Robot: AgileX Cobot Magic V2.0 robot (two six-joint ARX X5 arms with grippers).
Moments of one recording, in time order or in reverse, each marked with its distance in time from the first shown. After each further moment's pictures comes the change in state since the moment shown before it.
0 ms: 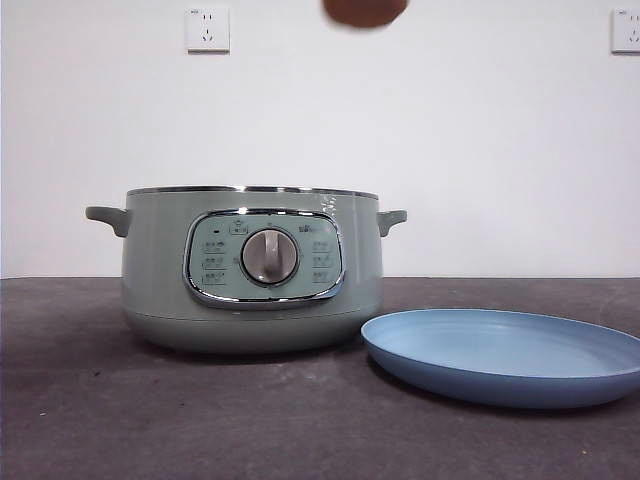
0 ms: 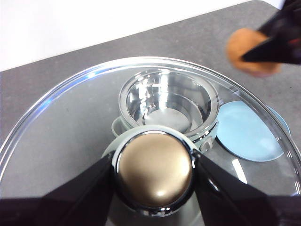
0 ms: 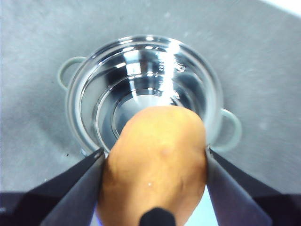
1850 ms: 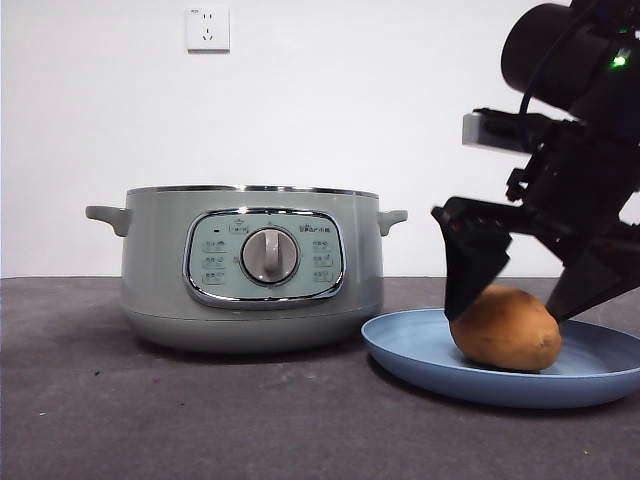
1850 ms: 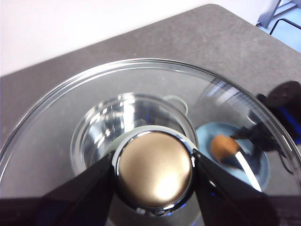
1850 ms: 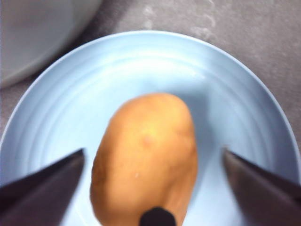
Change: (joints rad) left arm -0.021 0.358 0.000 0.334 0.200 0.038; right arm -0.299 -0.037 -0.983 0.721 -0.126 0.066
